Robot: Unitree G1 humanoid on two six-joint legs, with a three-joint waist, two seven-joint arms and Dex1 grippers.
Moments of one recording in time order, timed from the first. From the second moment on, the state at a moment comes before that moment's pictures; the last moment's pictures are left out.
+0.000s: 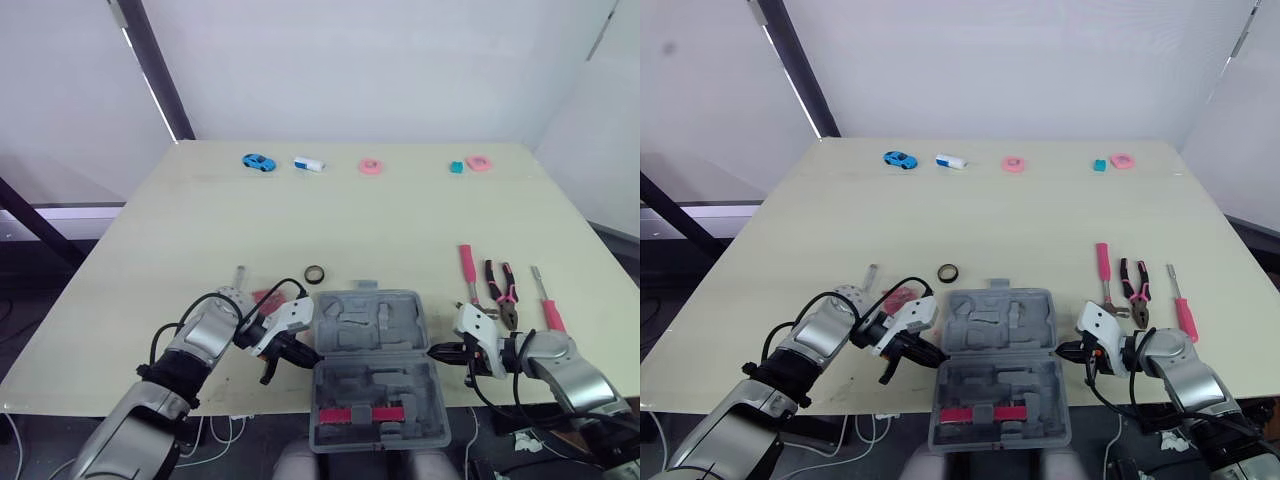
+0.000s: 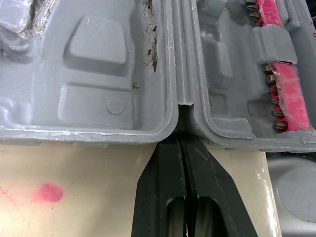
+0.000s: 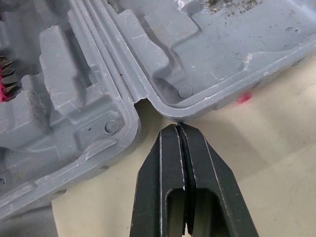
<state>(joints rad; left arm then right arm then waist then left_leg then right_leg) -0.51 0.63 -0.38 0.37 0.00 0.28 -1.51 -0.18 -0.62 0.20 0.06 0.16 0.32 1.08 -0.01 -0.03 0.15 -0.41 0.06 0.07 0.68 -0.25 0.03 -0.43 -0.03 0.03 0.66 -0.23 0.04</state>
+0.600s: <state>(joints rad) -0.55 0.62 -0.38 0.43 -0.01 0.24 -1.50 -0.18 -0.62 0.20 0.06 0.16 0.32 1.07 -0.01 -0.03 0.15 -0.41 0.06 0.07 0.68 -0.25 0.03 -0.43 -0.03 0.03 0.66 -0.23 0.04</state>
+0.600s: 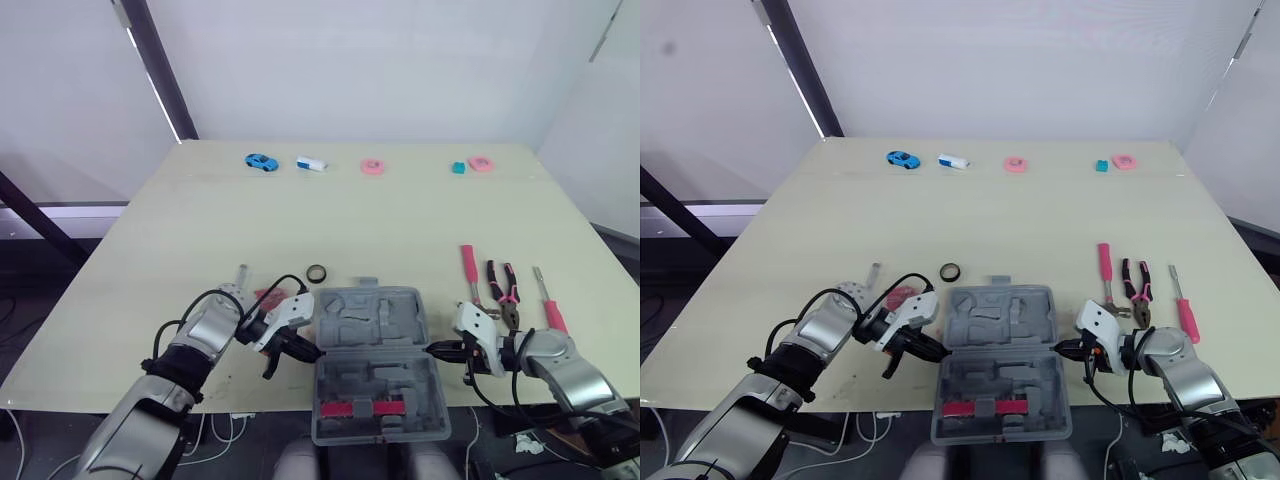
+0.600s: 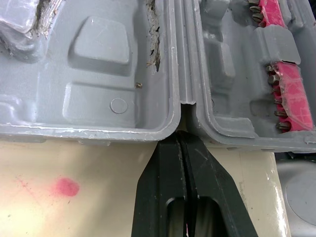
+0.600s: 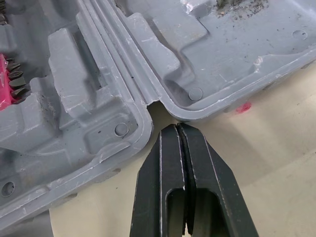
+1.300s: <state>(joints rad) -0.53 0.63 -0.36 0.43 -0.02 0.23 -1.48 -0.14 -0.63 0.14 0.04 0.17 0.26 1.03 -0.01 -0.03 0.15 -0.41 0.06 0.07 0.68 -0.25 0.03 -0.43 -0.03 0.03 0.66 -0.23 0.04</state>
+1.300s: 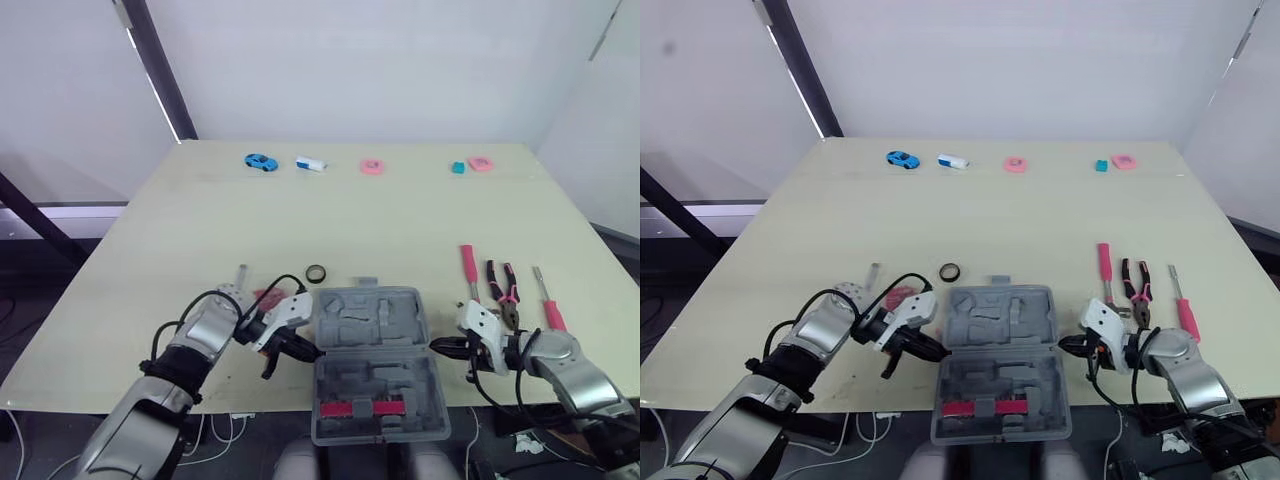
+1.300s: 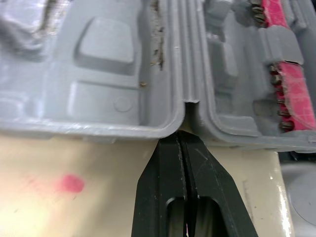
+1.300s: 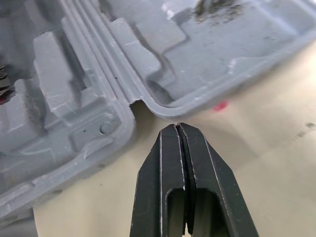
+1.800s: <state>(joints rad) -0.27 0.73 -0.13 0.24 -0.16 0.27 -1.33 0.08 -0.66 -0.06 -0.06 0.27 0.20 0.98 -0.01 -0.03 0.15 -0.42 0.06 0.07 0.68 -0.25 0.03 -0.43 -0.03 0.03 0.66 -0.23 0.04</state>
